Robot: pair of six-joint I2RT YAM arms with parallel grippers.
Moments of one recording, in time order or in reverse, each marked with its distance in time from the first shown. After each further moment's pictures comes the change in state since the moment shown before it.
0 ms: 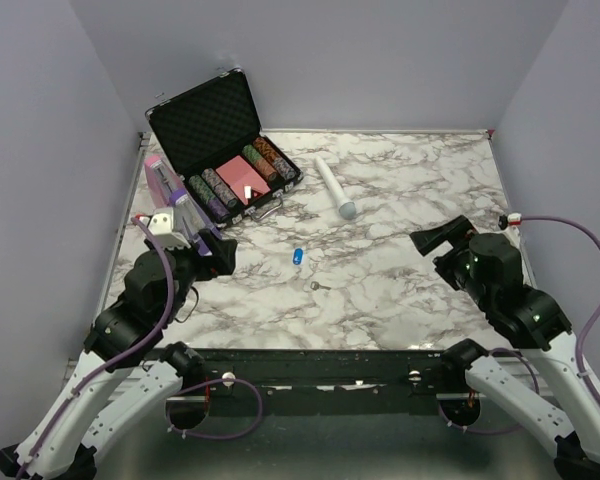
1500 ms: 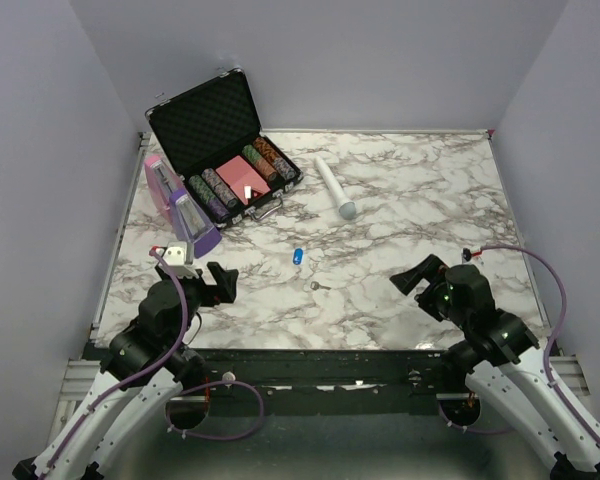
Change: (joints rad) left arm 0.000 -0.284 -0.342 0.012 0.016 0.062; right arm 0.000 -0.199 -0.427 0.081 -0.198 -0.038
